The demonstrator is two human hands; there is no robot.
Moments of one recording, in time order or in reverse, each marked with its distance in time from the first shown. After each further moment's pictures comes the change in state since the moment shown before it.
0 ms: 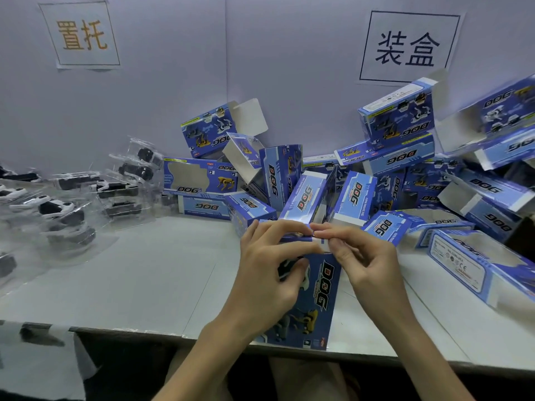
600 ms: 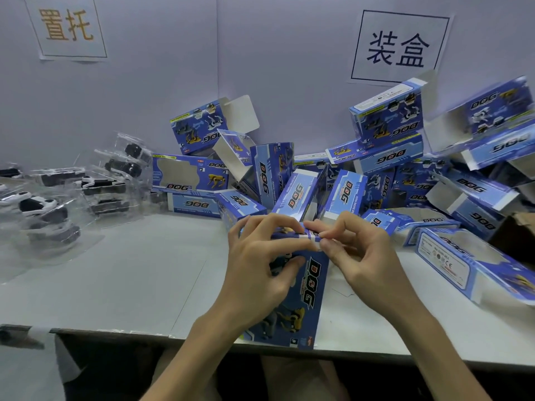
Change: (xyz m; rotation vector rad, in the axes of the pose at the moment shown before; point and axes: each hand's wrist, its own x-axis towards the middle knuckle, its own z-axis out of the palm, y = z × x) left_hand 0.007 -0.002 0.002 0.038 -0.017 0.038; right_hand 0.008 -0.011 -0.018 -0.083 -0.134 0.034
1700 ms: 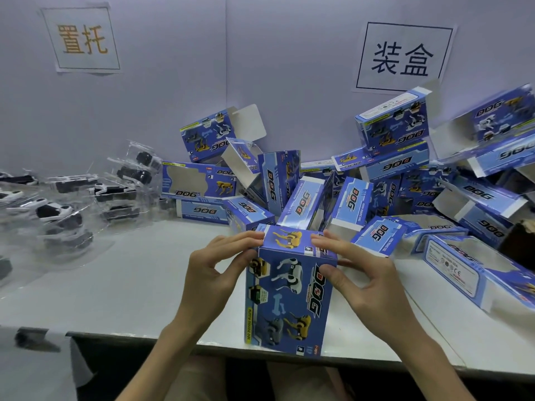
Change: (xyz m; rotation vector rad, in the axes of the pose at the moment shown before) left_hand -0.025 -0.058 -0.031 -0.309 0.179 -0.097; right_hand -0.015 0.023 0.009 -0.123 0.027 -0.167
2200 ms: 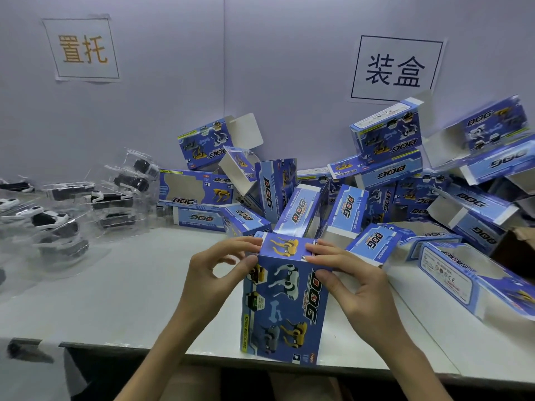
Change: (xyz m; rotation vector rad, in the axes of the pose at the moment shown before) left_hand 0.009 0.003 0.001 -0.100 -0.054 -0.159; right_hand 0.001 0.005 0.007 0.071 0.048 0.007
